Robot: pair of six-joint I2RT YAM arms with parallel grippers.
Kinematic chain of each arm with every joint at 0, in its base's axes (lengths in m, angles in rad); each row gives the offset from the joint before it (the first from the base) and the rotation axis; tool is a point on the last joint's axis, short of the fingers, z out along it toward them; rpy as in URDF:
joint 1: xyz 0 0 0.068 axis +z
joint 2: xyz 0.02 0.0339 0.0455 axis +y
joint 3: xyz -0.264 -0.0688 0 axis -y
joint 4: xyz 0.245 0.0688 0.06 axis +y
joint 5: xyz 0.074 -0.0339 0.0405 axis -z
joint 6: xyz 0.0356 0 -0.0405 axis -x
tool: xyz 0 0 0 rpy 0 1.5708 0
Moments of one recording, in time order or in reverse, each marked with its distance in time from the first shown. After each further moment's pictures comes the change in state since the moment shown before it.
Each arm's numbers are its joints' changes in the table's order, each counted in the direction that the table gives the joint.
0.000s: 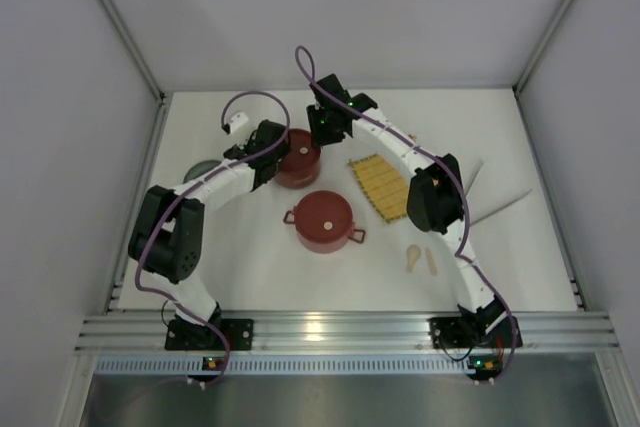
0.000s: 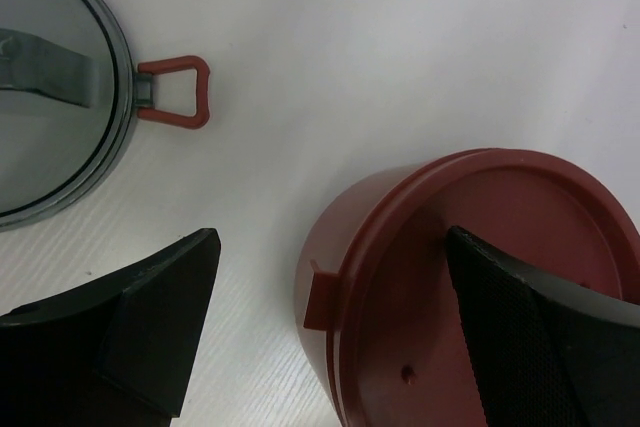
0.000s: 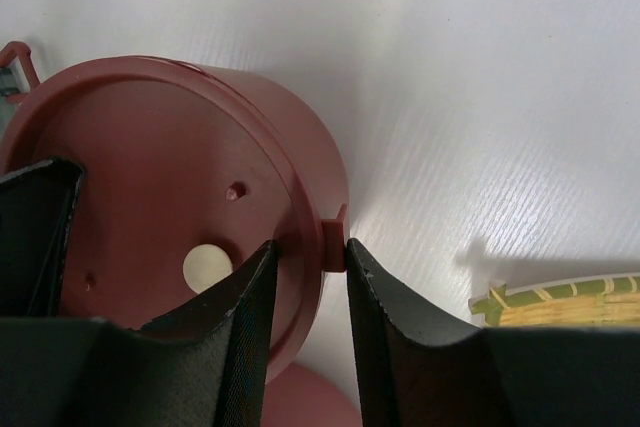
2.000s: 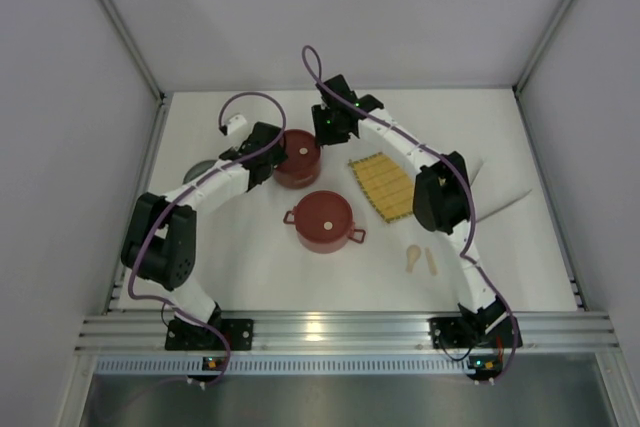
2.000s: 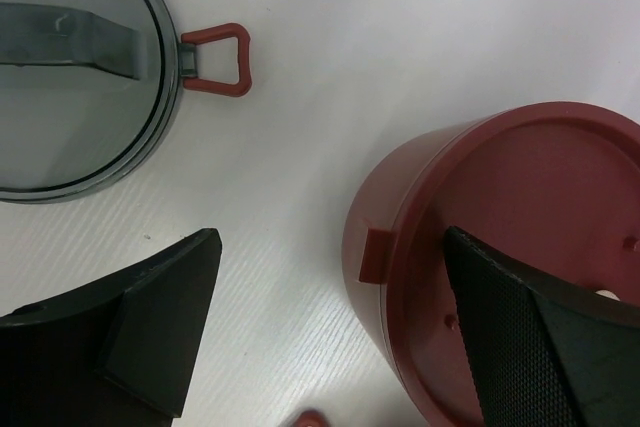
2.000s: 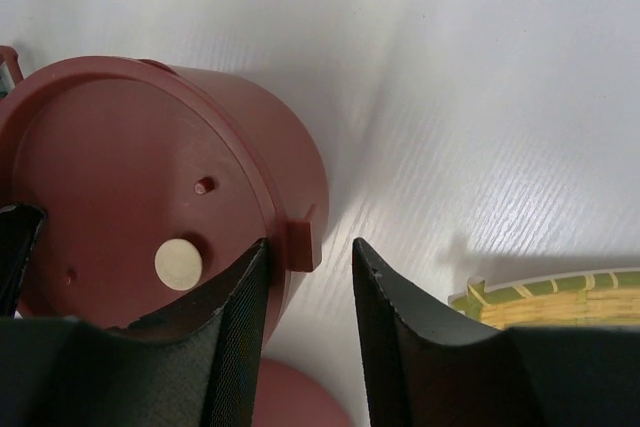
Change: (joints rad) left arm 0.015 -0.067 -0.022 0.106 0.047 -0.032; right arm -0.025 -0.055 -0.106 -0.069 -0.015 0.000
